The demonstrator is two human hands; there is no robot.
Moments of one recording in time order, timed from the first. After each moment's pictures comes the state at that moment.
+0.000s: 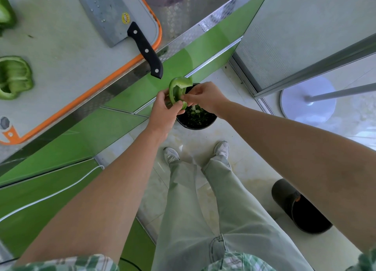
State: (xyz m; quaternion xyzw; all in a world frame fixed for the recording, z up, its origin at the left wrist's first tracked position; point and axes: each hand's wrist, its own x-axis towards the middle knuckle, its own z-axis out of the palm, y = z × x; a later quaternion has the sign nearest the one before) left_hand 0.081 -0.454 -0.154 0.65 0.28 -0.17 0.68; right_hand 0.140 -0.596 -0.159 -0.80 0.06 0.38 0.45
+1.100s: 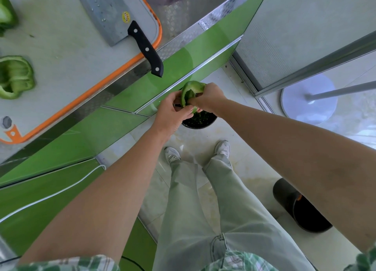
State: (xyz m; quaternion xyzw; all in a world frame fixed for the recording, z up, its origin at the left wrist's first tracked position) left_hand 0.076 -0.462 -0.138 0.65 0.20 -0.24 0.69; right_hand 0.139 -0.590 -0.154 -0.85 0.12 0.39 0.33
